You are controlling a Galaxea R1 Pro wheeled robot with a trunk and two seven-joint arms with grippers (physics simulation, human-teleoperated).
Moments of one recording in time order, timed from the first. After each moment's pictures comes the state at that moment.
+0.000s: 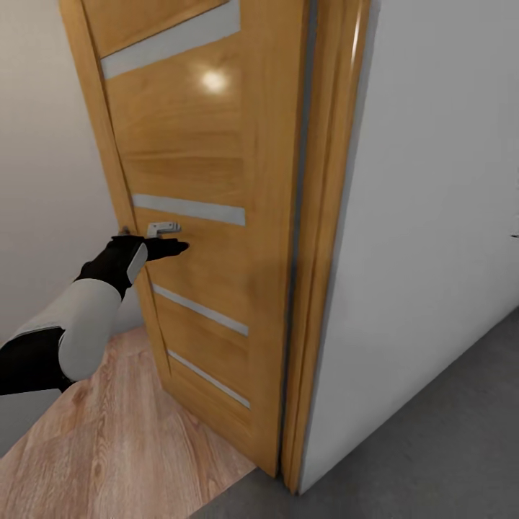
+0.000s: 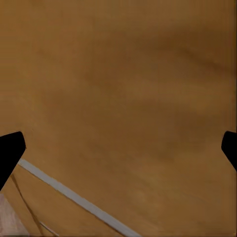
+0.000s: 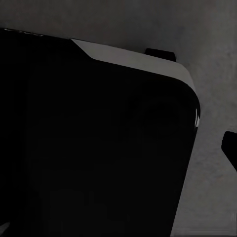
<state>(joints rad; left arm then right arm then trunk) -1.41 0.06 0.19 -0.41 -0.14 0.47 -0.18 -0.04 0.04 0.15 -0.11 0.01 0.00 -0.01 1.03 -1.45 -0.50</state>
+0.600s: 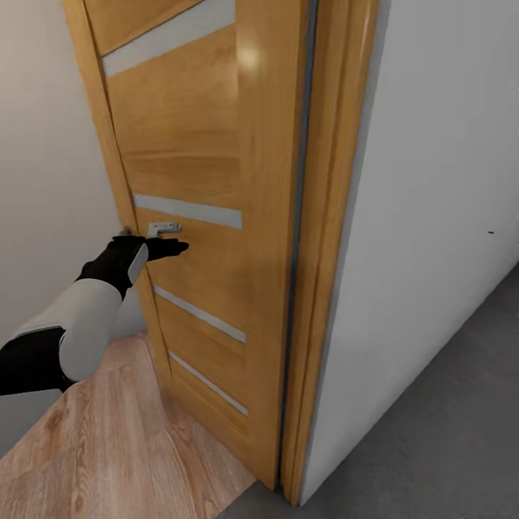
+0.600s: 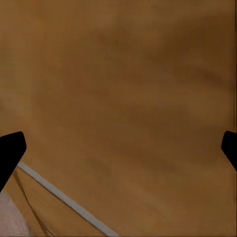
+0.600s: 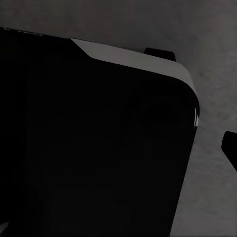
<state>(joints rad) -1.41 0.06 0.19 -0.41 -0.15 0.47 -0.17 -0.04 0.04 0.15 -0.11 0.01 0.00 -0.01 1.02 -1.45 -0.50</state>
